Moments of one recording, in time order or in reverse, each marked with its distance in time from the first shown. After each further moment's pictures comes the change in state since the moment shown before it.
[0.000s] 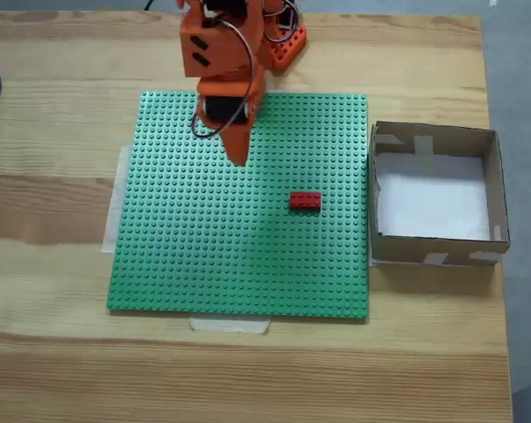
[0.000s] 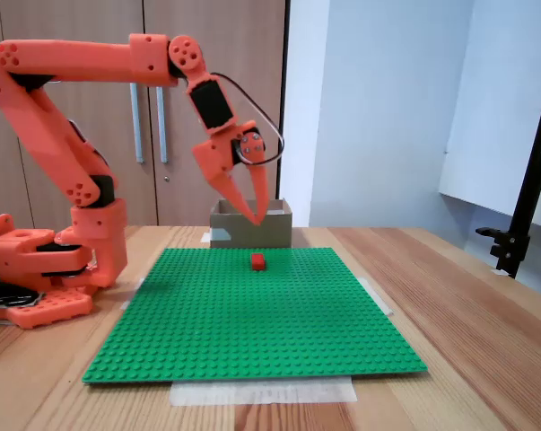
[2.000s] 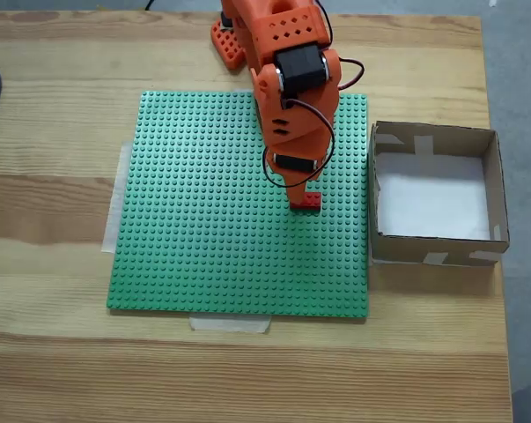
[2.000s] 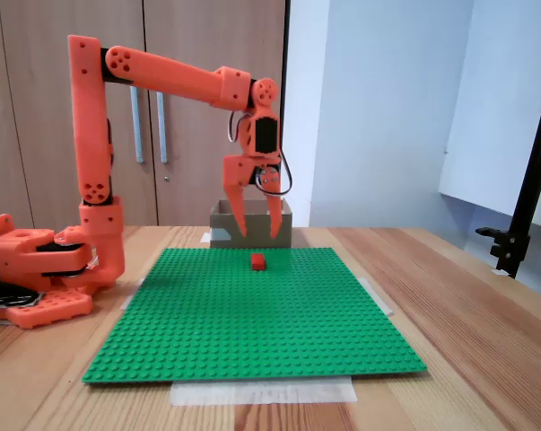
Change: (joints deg) arm -16.0 -33.4 -24.0 14.9 21.8
